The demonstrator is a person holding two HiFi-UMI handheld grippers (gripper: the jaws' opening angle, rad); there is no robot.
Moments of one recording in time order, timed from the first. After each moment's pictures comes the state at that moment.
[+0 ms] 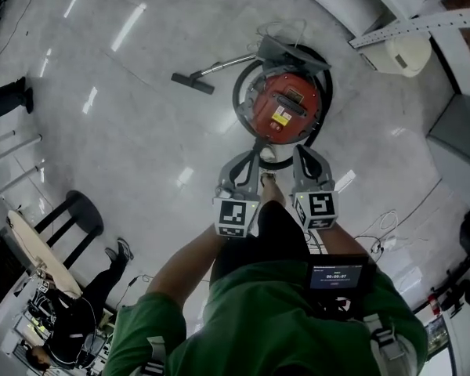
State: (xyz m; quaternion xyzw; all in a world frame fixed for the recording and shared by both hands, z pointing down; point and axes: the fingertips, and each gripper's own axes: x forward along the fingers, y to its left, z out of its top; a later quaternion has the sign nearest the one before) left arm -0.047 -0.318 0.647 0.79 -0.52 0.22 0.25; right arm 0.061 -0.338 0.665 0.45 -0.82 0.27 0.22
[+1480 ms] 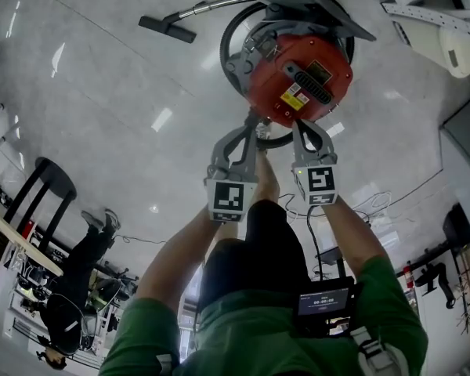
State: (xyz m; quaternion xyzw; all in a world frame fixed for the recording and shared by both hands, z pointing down) left arm -0.062 -0.310 0.843 0.75 -0.51 0.26 0.33; right arm 0.043 -0.323 0.892 0.35 -0.82 0.29 0.34
